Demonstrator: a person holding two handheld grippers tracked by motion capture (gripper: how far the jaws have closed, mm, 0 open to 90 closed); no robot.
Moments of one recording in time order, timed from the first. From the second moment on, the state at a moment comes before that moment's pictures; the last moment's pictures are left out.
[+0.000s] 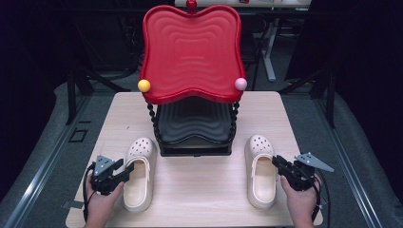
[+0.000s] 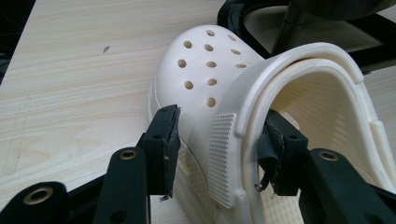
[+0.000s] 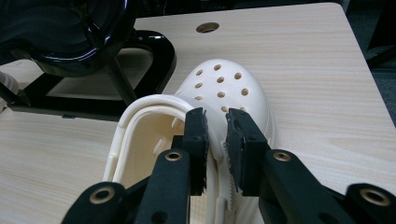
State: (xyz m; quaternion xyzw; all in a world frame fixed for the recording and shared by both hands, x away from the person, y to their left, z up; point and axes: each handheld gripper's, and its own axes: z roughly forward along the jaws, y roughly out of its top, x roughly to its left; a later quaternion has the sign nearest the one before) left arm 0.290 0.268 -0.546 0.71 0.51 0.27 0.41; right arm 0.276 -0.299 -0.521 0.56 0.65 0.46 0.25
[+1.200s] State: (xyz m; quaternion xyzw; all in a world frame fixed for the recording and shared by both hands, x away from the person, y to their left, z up) left arm 0.292 0.266 -0.547 0.71 0.51 0.26 0.41; right arm 0.273 -0.285 -0.532 0.54 0.70 0.35 0.30
